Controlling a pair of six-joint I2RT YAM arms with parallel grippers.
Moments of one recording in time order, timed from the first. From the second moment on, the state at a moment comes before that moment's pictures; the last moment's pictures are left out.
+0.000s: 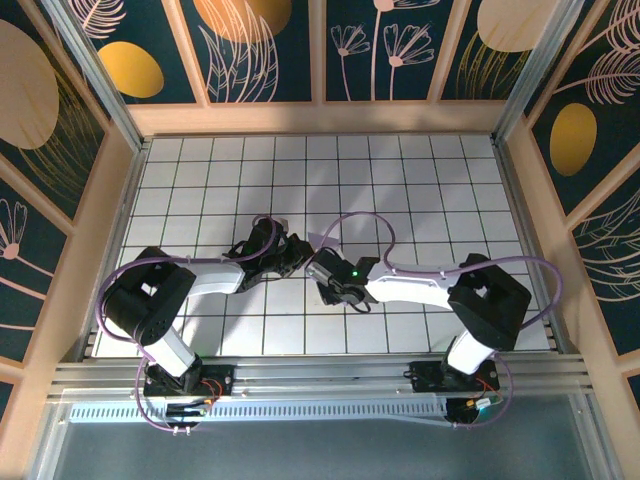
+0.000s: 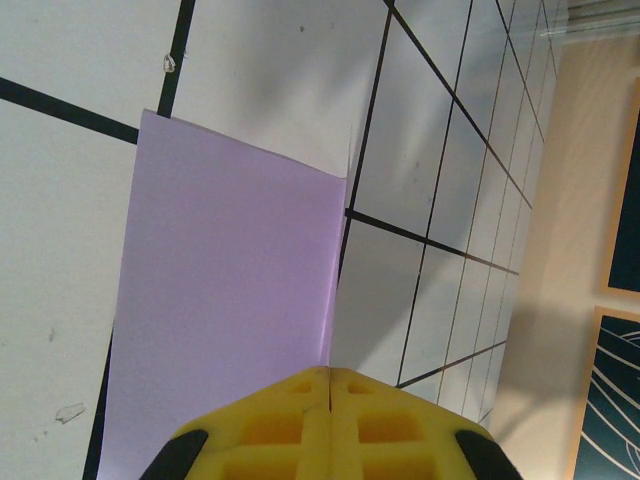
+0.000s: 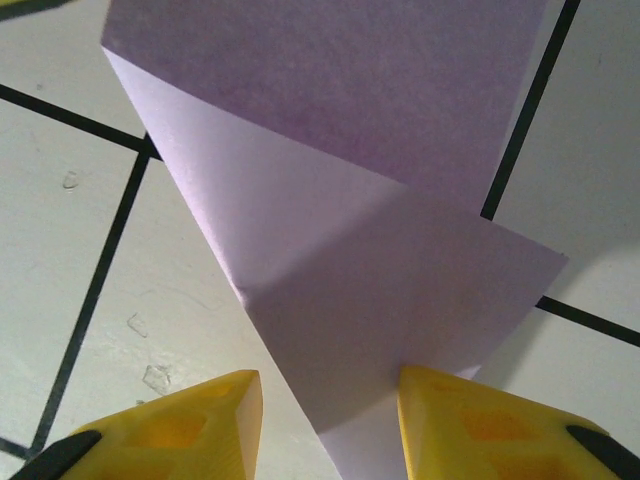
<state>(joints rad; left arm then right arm) -0.63 1.66 0.65 0.38 0.30 -1.24 1.06 1.63 0.91 -0.46 0.25 0.58</state>
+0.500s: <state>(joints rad) -0.64 1.66 0.65 0.37 0.30 -1.24 1.10 1.69 0.94 -0.48 0.34 0.57</state>
